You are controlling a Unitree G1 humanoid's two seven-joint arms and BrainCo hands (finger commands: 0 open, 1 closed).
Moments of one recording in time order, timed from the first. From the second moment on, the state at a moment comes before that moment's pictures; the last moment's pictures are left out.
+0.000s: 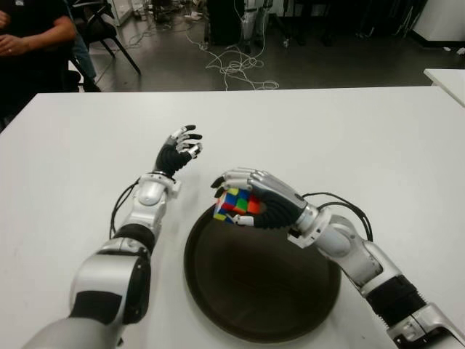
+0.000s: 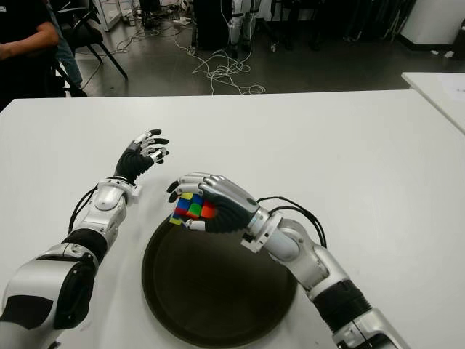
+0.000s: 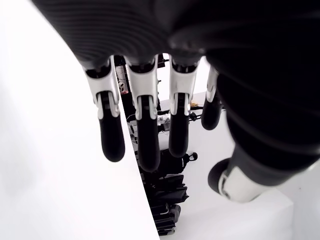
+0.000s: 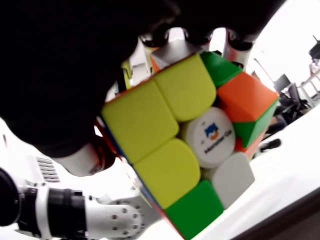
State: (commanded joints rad) left arm -0.76 0.07 0.09 1.29 0.10 -0.54 -0.07; right arm -0.30 -0.27 0.43 0.20 -0.42 -0.56 0.12
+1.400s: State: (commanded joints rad) left arm -0.76 0.08 0.08 1.29 0.10 -0.56 -0.09; right arm -0.32 -0.35 0.46 0.11 -0.60 -0.38 0.32
